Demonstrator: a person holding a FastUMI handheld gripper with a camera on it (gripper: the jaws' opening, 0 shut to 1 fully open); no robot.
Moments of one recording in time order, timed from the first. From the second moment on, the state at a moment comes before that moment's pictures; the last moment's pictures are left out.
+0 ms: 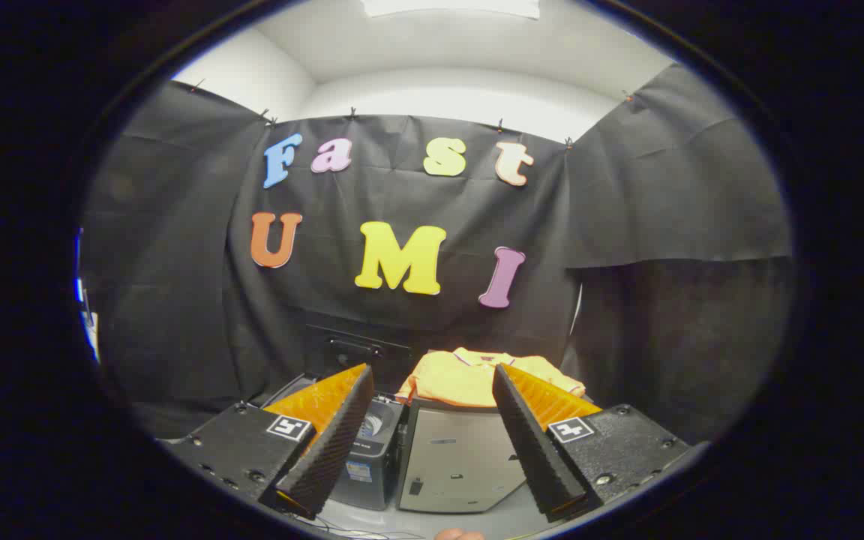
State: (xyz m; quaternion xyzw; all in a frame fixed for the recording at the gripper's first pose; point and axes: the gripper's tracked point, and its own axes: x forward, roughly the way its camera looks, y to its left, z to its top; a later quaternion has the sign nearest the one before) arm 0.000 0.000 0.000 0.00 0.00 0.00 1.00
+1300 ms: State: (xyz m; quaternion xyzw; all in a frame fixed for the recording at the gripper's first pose) arm 0.016 -0.025 0.004 0.01 0.00 -0.03 1.00
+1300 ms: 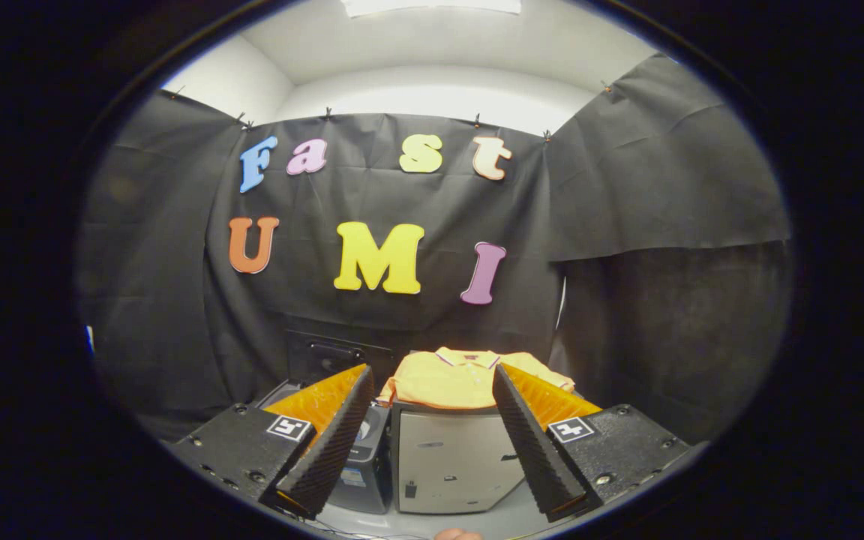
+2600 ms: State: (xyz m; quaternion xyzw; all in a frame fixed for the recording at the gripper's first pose) arm 0.229 -0.092 -0.018 -0.02 0.08 -0.04 1.00
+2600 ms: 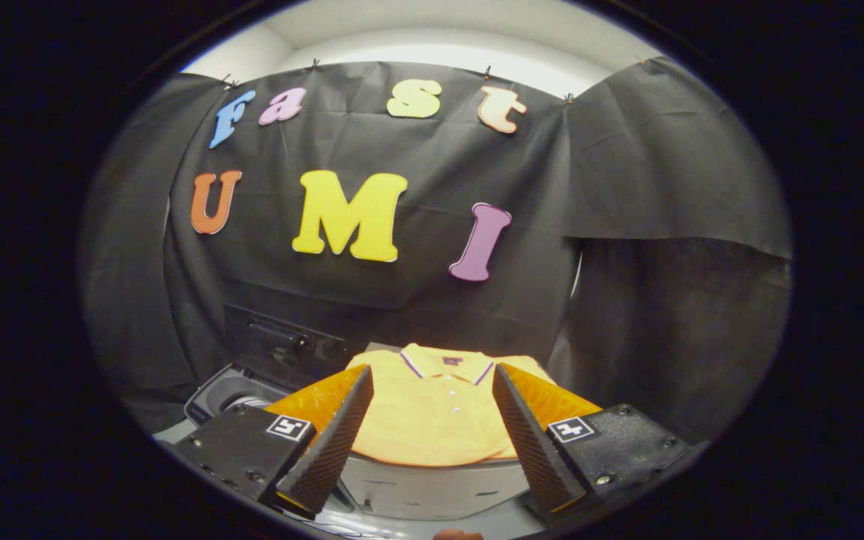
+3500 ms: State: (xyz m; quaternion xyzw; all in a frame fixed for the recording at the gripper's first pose) arm 0.349 -0.133 -0.122 0.01 0.27 -0.03 0.96
